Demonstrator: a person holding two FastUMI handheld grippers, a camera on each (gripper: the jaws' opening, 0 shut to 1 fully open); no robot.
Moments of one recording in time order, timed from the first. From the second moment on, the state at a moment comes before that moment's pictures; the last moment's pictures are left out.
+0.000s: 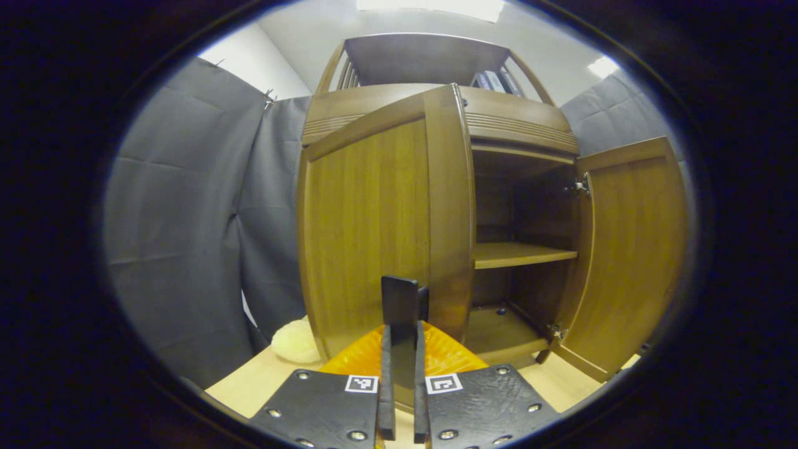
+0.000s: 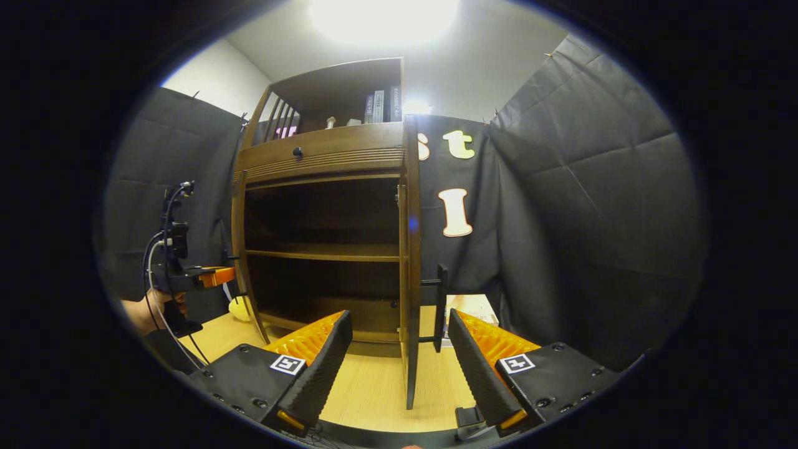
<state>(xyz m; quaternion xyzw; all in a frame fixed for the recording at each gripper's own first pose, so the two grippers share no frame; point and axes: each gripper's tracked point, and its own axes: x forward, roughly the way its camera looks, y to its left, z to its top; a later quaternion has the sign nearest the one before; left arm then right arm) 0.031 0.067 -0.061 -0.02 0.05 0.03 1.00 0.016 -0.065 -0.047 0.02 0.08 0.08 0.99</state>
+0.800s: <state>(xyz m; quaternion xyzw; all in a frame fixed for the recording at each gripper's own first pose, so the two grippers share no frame) -0.026 0.146 -0.066 -0.02 0.06 0.03 1.00 -0.005 0.025 -0.036 0.01 0.08 0.13 0.99</state>
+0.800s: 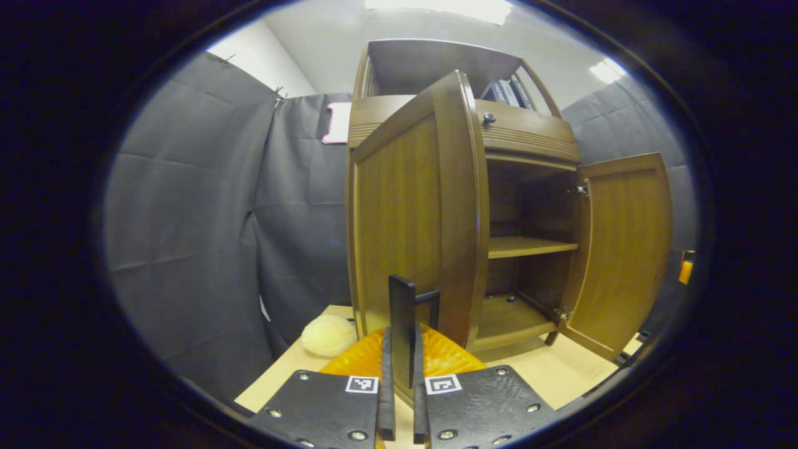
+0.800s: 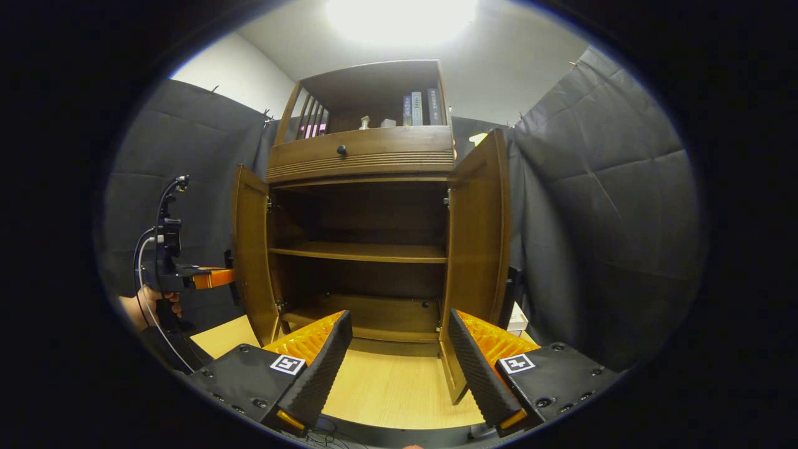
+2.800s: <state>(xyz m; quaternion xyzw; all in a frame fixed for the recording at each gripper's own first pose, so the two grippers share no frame) -0.172 0.228 -0.011 -0.02 0.00 0.06 1.00 -0.033 0.056 0.003 0.01 0.03 0.08 1.00</state>
